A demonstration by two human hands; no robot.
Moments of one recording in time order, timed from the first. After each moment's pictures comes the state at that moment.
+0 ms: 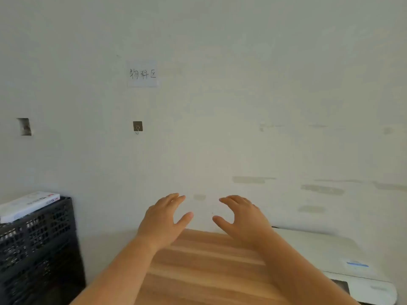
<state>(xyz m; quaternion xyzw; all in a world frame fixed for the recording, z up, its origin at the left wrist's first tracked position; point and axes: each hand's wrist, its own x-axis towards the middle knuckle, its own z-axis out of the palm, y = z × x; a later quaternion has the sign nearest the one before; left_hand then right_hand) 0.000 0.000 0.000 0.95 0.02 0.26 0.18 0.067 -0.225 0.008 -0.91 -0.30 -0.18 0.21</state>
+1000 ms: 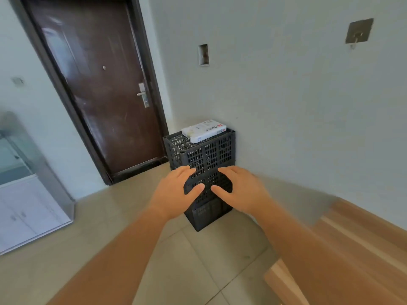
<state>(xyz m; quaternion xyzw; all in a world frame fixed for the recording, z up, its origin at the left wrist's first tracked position) -0.122 0.448 -0.089 0.91 0.35 0.21 0.10 0.066 0.348 -0.096 -0.74 -0.62 0.00 0.26</state>
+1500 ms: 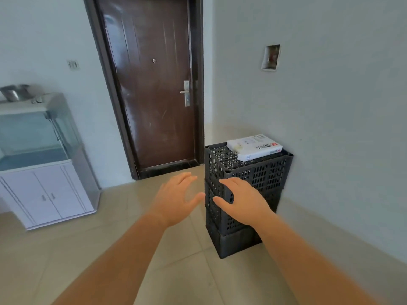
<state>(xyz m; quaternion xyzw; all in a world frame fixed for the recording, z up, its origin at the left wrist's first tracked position) -0.202 0.698 -0.108 0.86 0.45 0.22 0.09 0.008 0.636 -0.112 -0.68 -0.70 0.04 0.22</state>
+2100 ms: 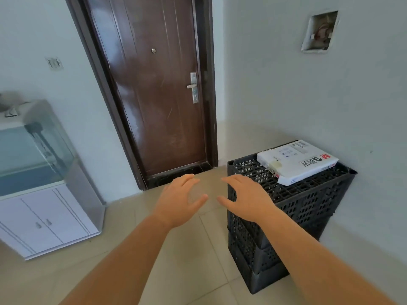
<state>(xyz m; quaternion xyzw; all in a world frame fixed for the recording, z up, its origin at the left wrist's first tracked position) -0.198 1.021 -0.130 0.87 0.45 0.18 0.08 0.012 0.961 -0.135 -0.68 -0.70 0.05 0.21</state>
